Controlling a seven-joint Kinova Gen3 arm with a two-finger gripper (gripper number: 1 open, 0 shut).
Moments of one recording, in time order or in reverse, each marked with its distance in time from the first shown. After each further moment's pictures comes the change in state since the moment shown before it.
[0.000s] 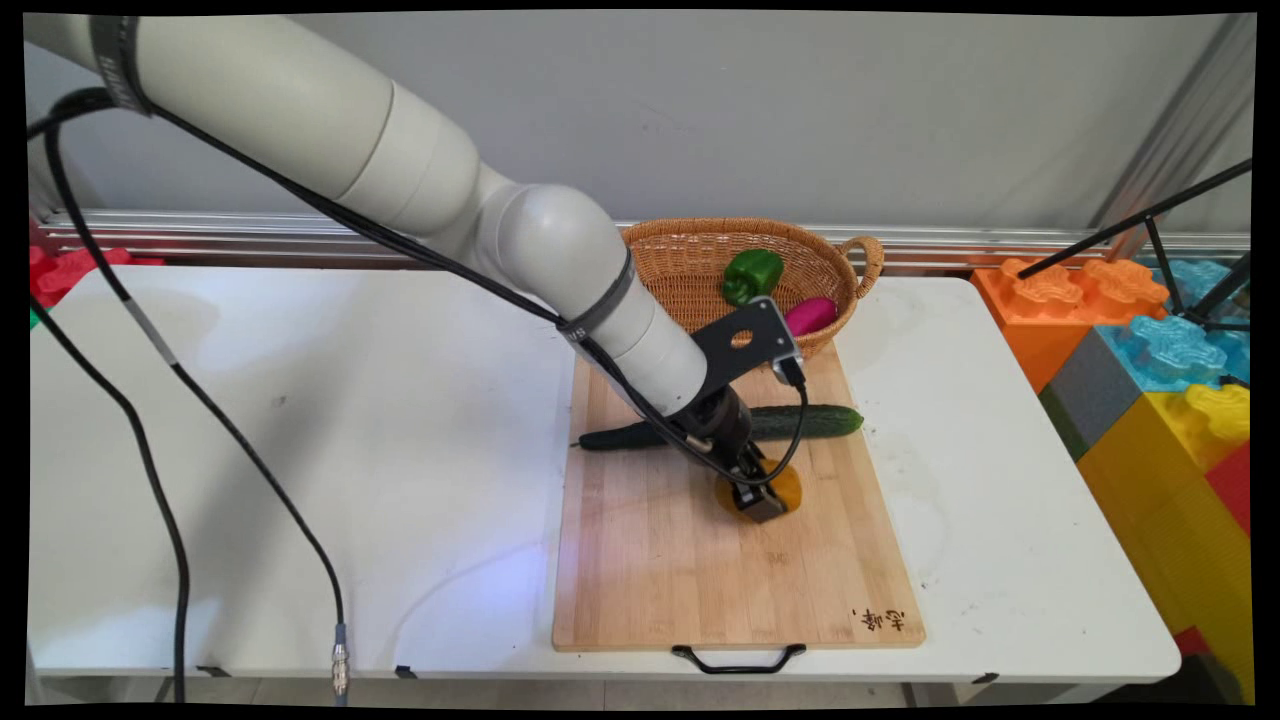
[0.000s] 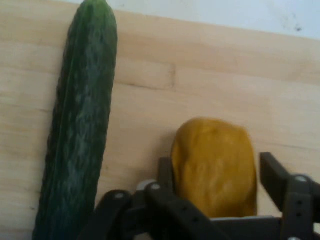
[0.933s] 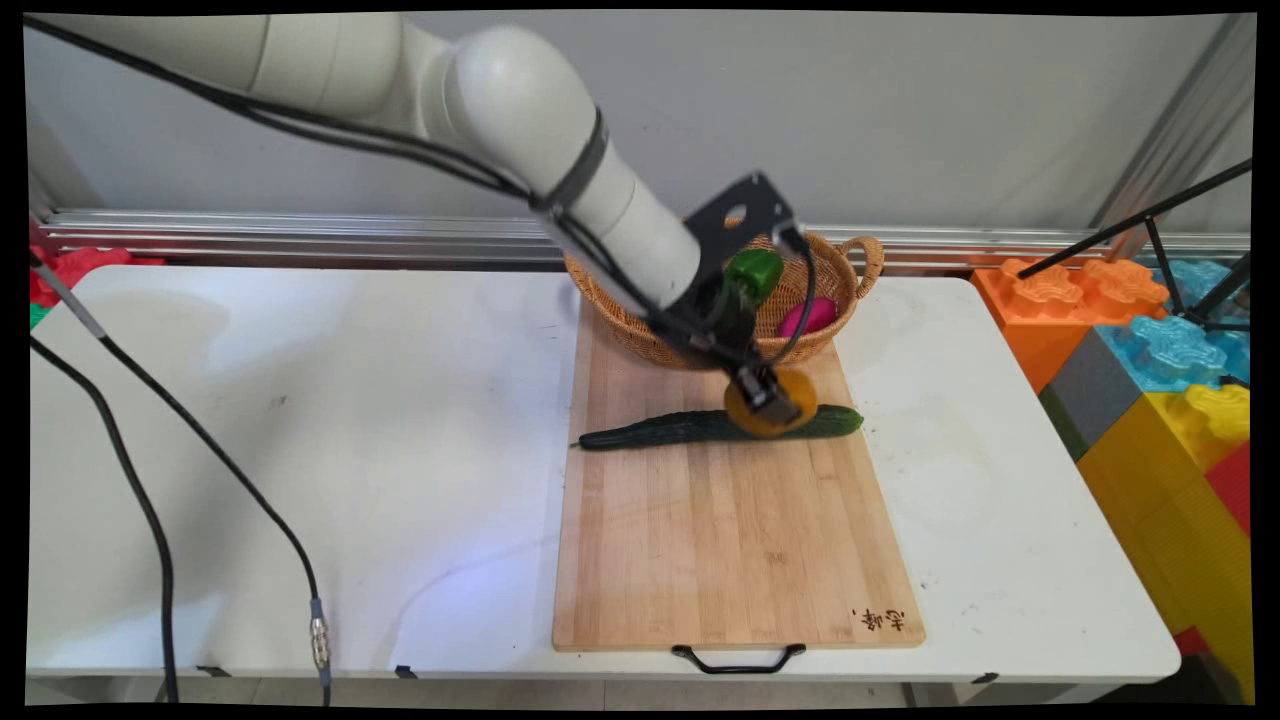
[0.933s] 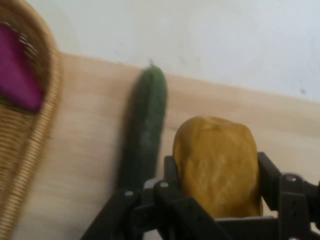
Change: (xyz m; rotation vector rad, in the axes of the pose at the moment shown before) arm 0.035 -0.019 -0.073 0.044 0.070 -0.051
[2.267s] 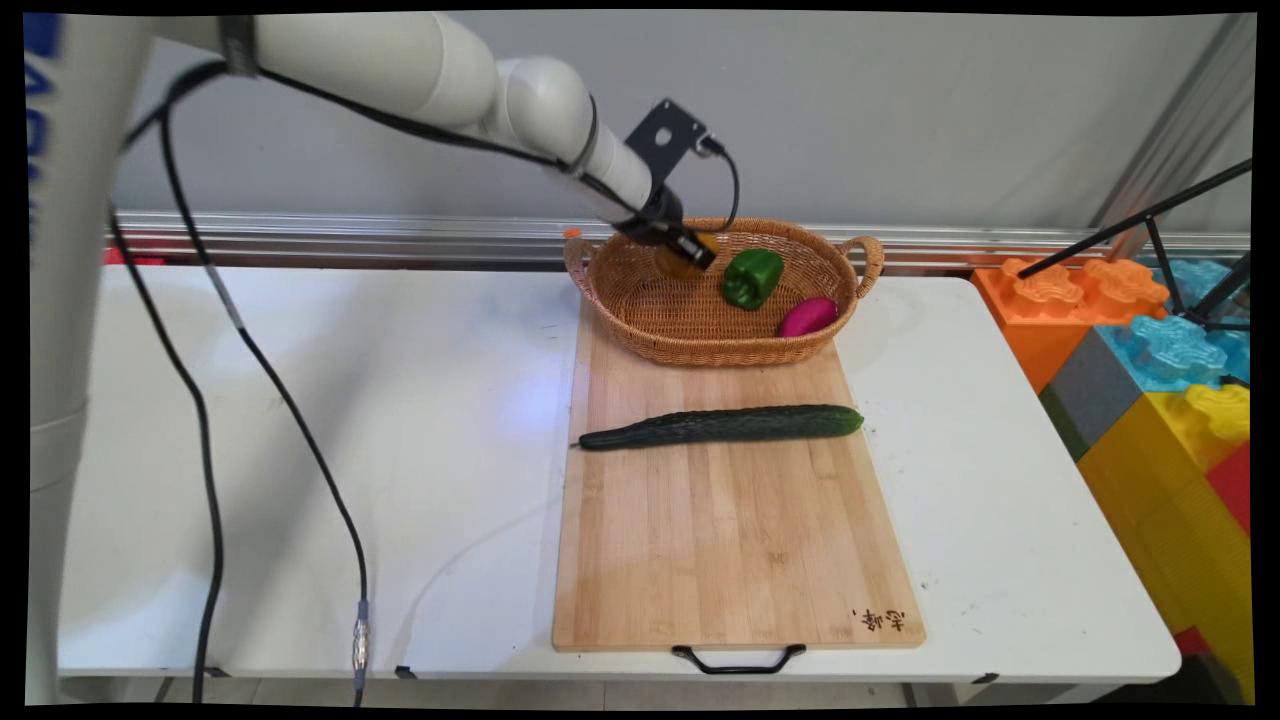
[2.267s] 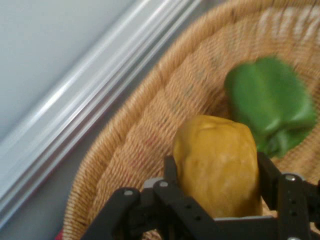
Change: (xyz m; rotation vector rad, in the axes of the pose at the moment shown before) arm -0.005 -0.185 0.031 0.454 0.074 -0.232
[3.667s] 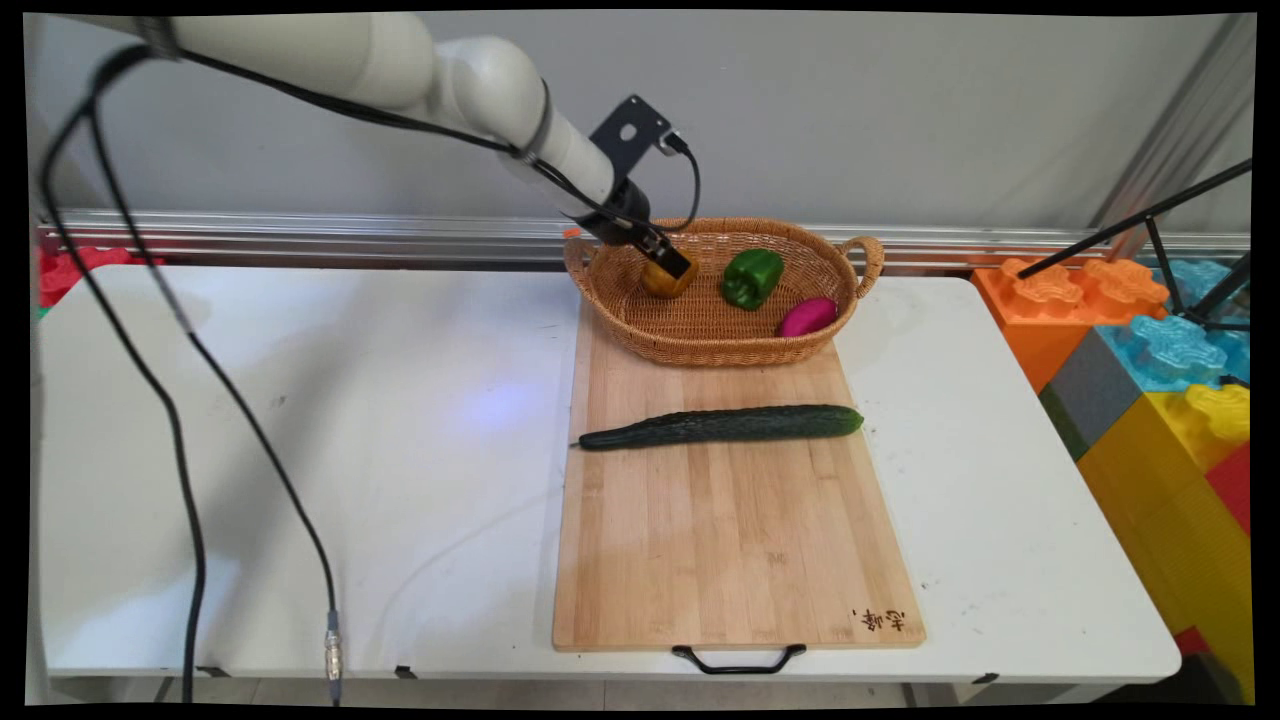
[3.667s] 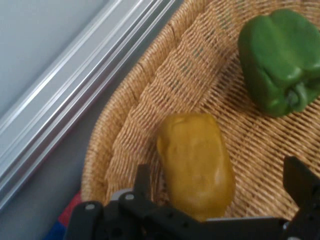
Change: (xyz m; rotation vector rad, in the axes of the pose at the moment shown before) arm -0.025 -0.029 -0.003 -0.040 -0.035 0.030
